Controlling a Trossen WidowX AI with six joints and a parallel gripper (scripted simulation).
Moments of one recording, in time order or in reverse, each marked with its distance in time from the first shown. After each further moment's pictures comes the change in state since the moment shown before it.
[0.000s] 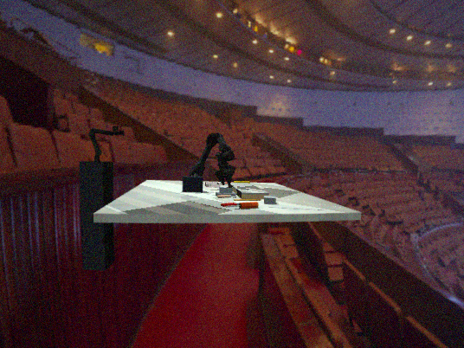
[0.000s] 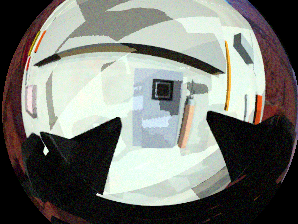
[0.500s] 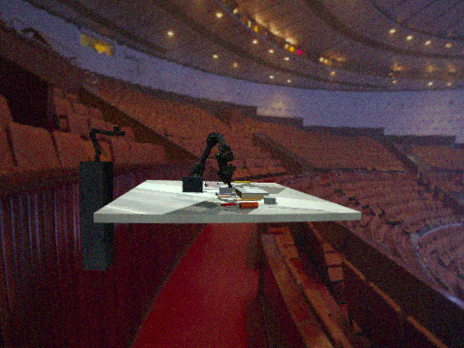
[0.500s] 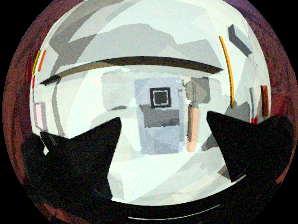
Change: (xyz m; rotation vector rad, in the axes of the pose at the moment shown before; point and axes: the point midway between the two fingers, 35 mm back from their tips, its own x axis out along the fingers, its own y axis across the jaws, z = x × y) arm 0.000 -0.004 0.003 0.156 -0.084 0.063
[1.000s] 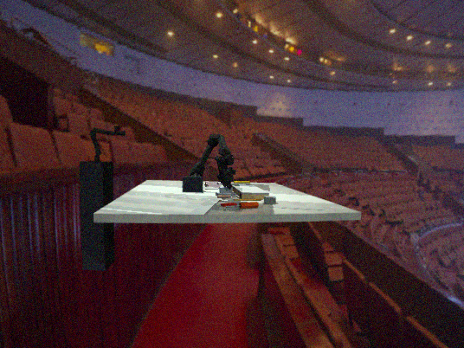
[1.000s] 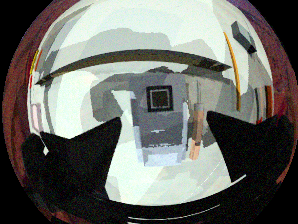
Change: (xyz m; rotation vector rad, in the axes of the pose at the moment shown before) arm 0.023 -0.001 -0.005 -0.001 -0.002 -0.002
